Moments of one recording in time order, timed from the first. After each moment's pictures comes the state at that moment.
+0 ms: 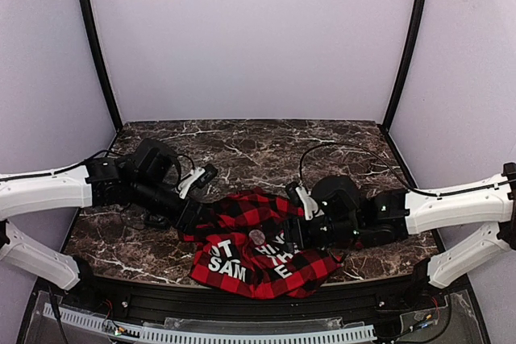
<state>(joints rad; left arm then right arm) -0.87 1.27 0.85 -0.44 0.44 -0.29 1.16 1.30 0.71 -0.13 -0.06 0.79</state>
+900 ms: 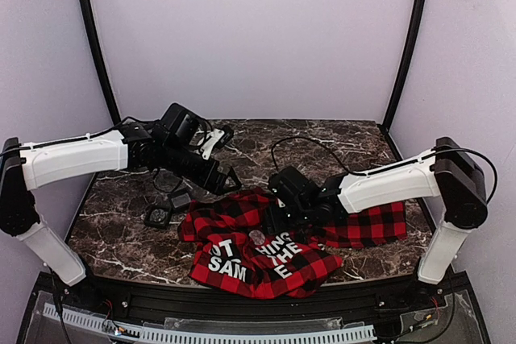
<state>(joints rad) -0.79 1.56 1.24 -0.49 0.24 -0.16 1.03 1.73 1.02 -0.24 0.22 0.59</state>
